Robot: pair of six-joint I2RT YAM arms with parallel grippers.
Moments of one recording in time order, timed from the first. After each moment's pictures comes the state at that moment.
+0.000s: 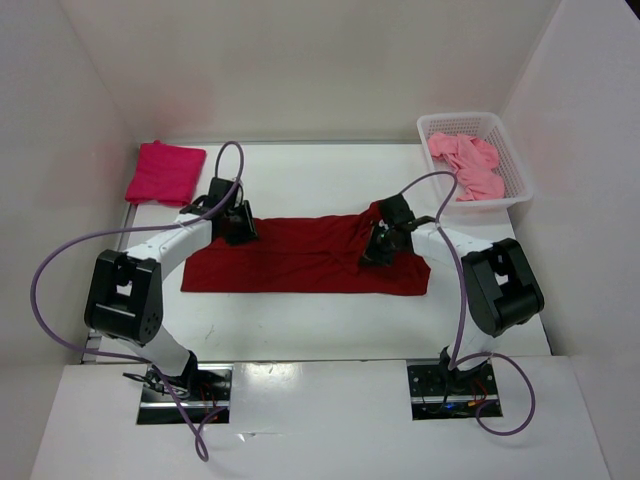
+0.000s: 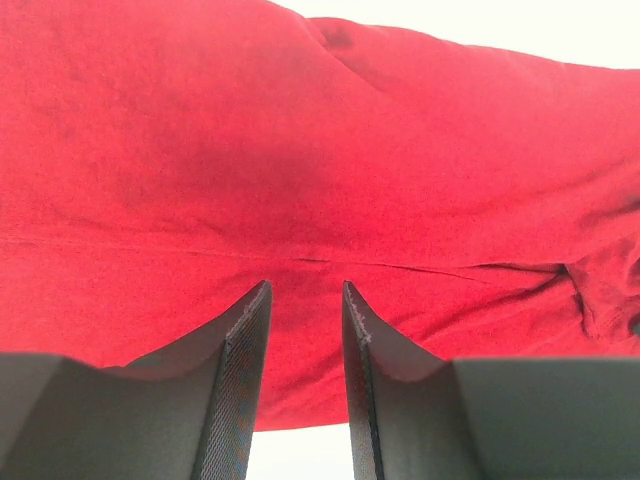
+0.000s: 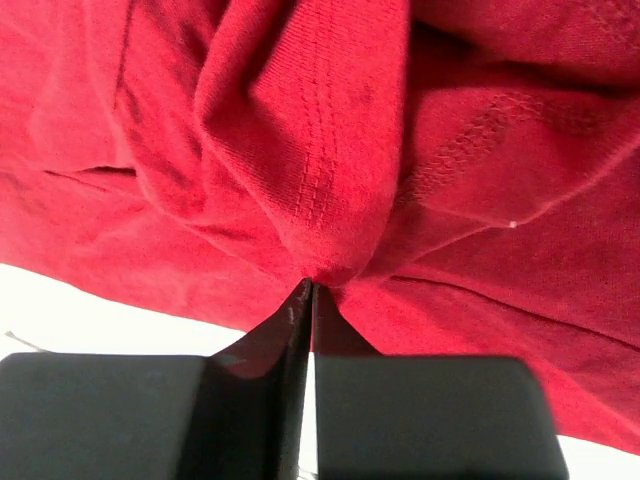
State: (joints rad) left arm -0.23 1.60 1.05 -0.40 0.07 -0.51; right arm 0.38 1.64 0.93 -0.35 -0.22 0.75
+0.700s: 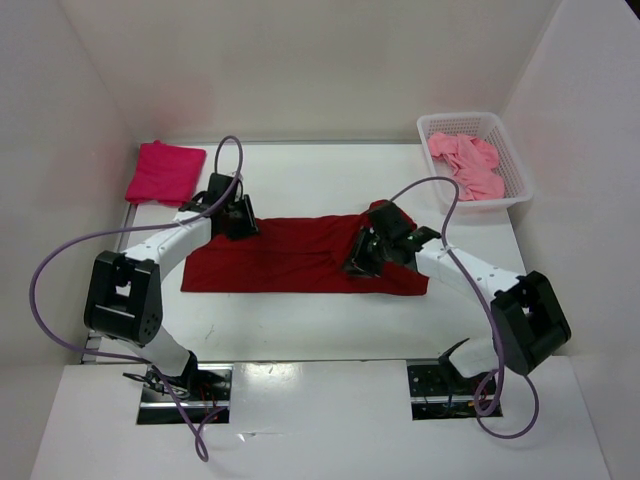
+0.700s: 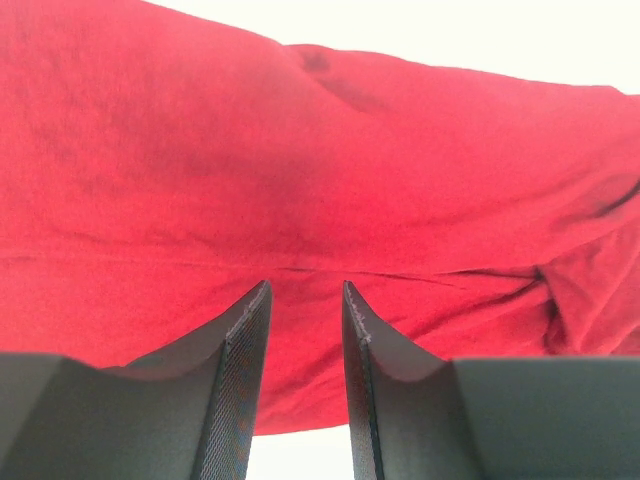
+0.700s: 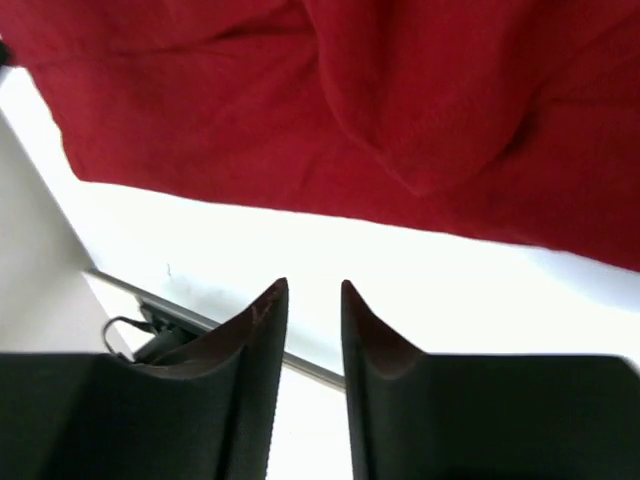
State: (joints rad) left arm -0.24 1.60 1.07 -0.39 0.07 -0.51; right arm 0.55 1.41 0.89 -0.41 -0.22 0.97
